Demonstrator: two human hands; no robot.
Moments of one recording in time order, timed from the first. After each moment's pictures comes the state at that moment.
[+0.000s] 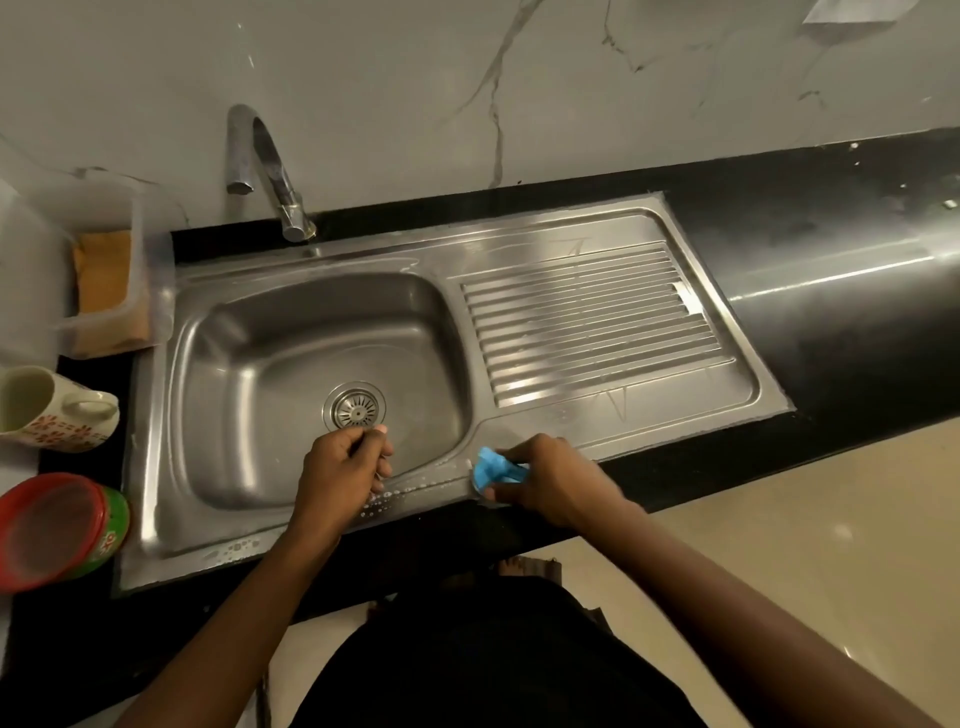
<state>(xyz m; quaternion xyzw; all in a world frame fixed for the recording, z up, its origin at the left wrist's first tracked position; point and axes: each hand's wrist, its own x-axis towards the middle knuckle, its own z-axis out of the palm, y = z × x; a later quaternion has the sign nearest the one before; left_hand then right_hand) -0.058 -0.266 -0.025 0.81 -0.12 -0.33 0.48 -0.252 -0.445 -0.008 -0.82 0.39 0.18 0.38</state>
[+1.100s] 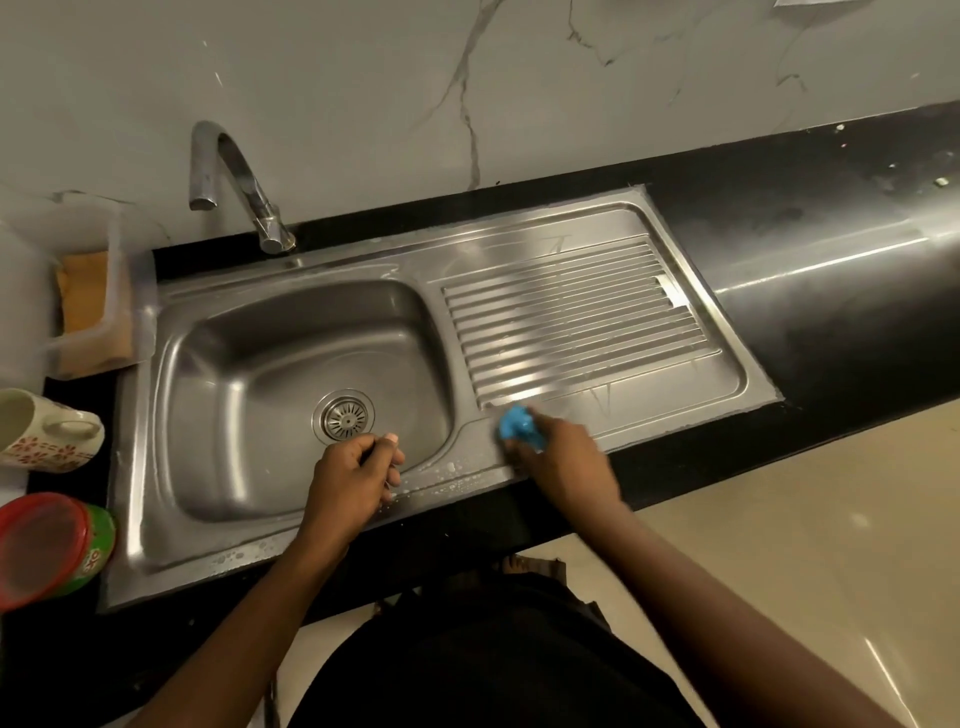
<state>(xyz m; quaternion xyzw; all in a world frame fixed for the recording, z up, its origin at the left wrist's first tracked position) -0.088 -0.287 -0.010 0.81 -0.15 -0.34 0.45 -0.277 -0.468 -0.035 -0.81 0.46 0.00 0.37</state>
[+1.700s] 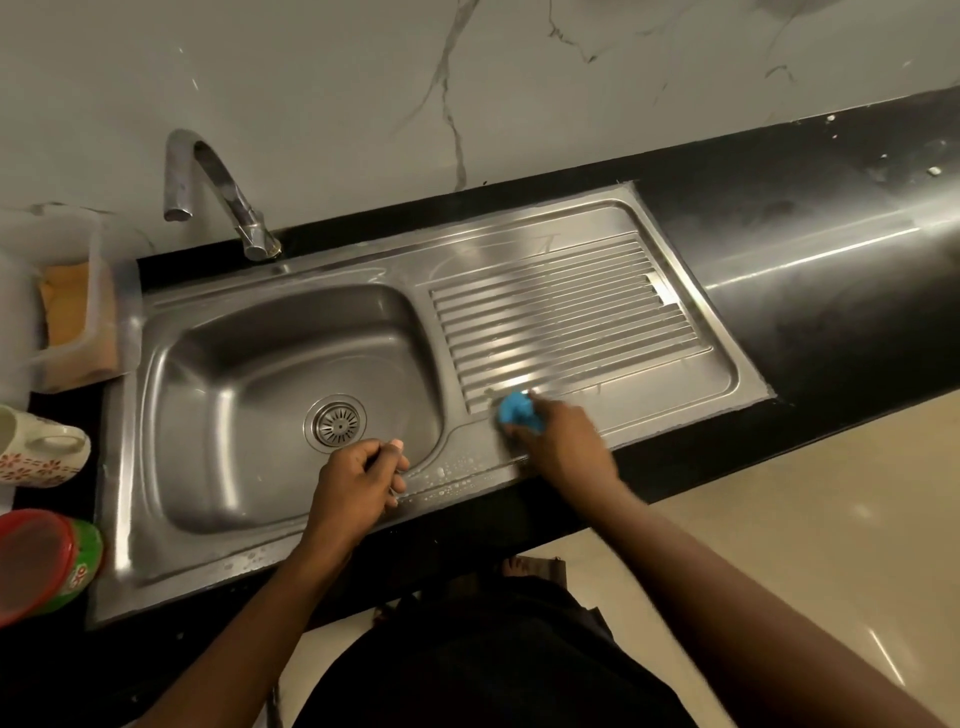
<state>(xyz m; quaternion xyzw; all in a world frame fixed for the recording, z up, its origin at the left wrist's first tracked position) -0.100 -0.303 -0.006 0.81 -0.16 -0.35 0.43 -0.273 -0.494 -0.029 -0.79 0.46 -0.02 0.39</state>
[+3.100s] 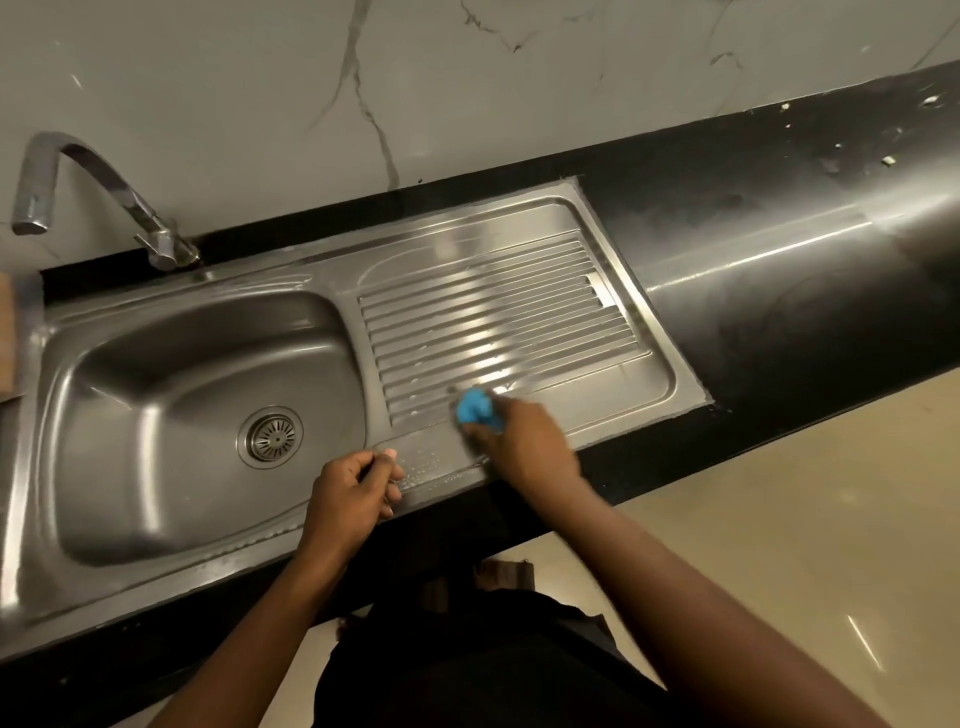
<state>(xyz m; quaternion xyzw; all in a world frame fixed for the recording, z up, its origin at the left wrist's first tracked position) -0.167 -0.374 -0.022 0.81 -0.15 -0.37 0.43 -0.306 -0.547 -0.021 -0.80 0.46 0.00 0.39</state>
